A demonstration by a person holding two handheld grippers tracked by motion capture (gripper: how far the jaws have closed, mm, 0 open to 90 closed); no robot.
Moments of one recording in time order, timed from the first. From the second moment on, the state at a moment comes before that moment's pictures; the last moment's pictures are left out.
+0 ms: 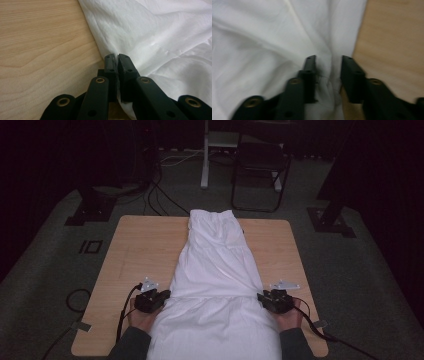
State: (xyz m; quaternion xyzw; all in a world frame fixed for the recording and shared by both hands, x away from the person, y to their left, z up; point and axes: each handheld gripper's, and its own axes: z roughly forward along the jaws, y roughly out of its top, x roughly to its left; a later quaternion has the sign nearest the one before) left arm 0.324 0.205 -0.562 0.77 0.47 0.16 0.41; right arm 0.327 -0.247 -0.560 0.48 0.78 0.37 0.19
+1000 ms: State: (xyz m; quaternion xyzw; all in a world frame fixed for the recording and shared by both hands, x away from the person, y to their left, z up) left arm 0.323 0.196 -0.562 0.78 0.46 0.16 0.41; right arm 0.413 -0.234 -0.530 0.50 0.74 0.36 0.26
